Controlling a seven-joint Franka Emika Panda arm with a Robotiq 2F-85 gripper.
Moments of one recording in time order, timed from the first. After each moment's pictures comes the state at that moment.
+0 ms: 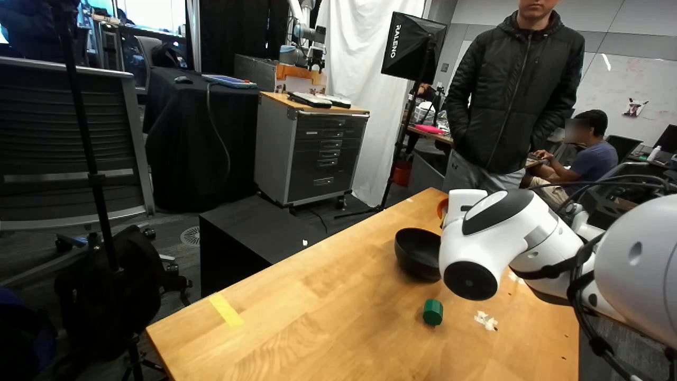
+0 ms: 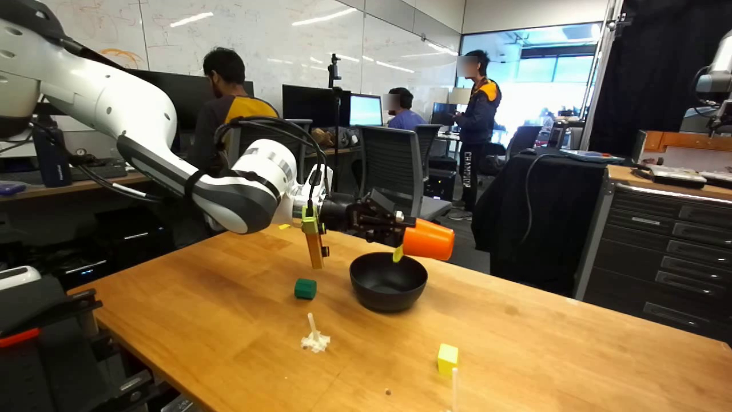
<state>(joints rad) 1.21 1.48 -1.18 -2.03 -0.92 2.72 1.51</state>
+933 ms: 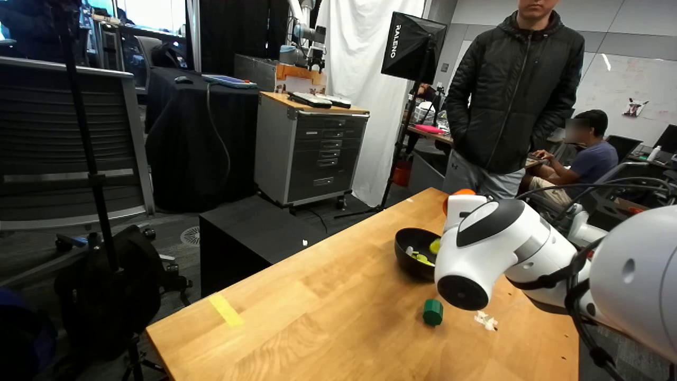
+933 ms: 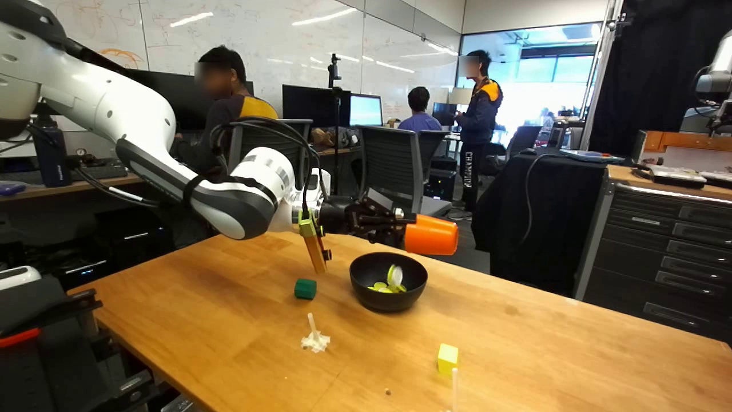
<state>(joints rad) 1.21 1.48 -1.15 -2.01 -0.96 2.58 1.55</state>
